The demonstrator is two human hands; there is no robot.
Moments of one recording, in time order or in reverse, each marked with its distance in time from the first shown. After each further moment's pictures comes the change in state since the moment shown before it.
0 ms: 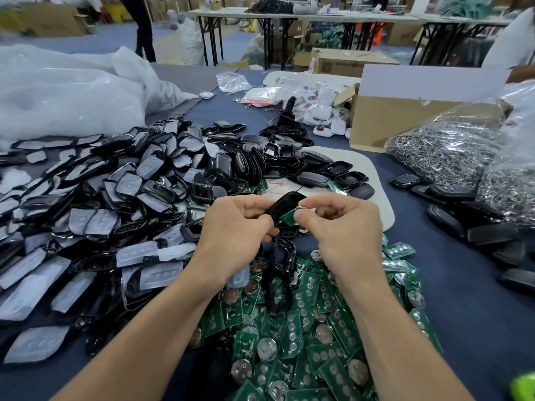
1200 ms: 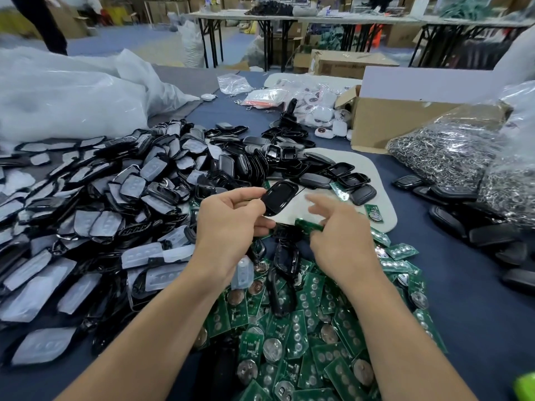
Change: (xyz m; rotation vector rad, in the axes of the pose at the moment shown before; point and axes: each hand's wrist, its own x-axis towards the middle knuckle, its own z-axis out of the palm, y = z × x) left_hand -0.001 0.011 -0.003 -0.238 0.180 -0.081; right_hand 0.005 0.002 -0.002 -0.551 -0.179 0.076
